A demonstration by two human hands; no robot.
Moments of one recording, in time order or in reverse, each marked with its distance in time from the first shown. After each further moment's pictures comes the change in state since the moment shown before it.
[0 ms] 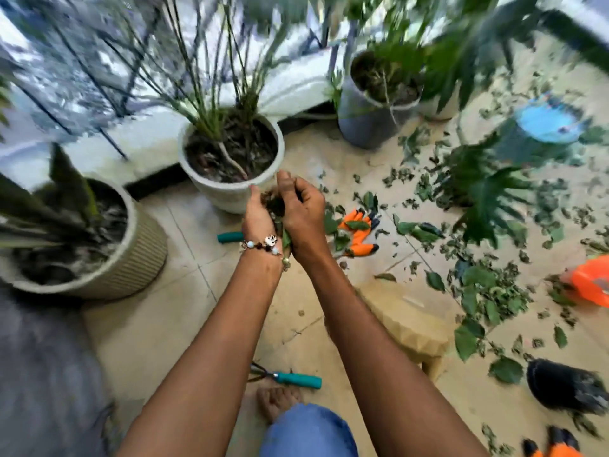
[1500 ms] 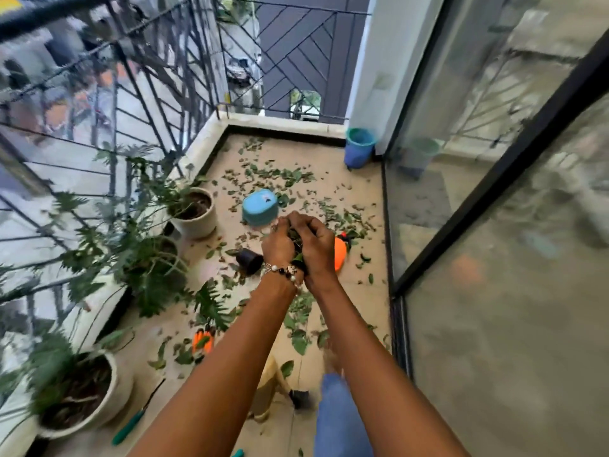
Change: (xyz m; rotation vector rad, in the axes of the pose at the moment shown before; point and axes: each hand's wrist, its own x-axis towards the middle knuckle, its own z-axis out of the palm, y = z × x) left_hand -0.595 -0.080 0.381 1.094 -0.718 0.152; right_hand -0.156 -0.548 -0.394 0.304 0.810 -0.085
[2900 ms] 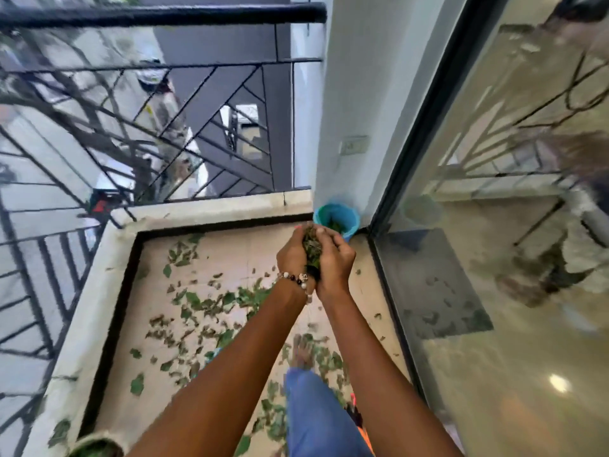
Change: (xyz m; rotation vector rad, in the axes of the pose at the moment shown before) left_hand 0.730 0.306 0.523 -0.349 -0.277 -0.335; right_hand 0.937 -0.089 0.035 0.192 0.545 0.008
